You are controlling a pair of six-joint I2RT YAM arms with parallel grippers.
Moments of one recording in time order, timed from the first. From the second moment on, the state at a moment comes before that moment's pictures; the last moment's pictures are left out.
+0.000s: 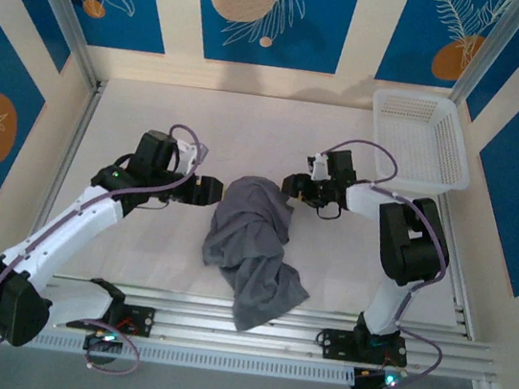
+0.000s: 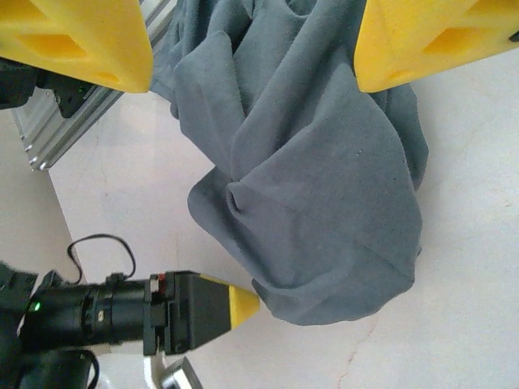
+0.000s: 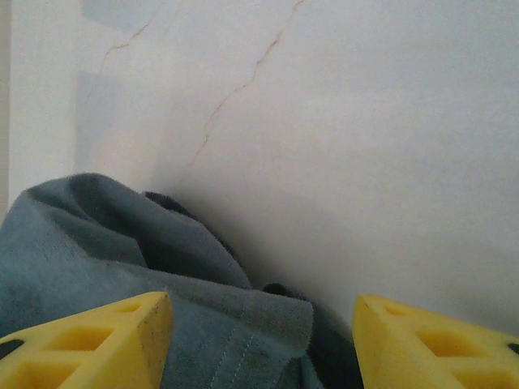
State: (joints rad) left arm -0.43 1.15 0.99 -0.59 0.48 -0.42; right arm 0.28 1.83 0.99 -0.08 -0.61 0.48
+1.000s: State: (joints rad) left arm -0.55 1.13 1.00 -0.58 0.37 -0.53; right arm 0.26 1.60 0.90 0.10 -0.68 0.56
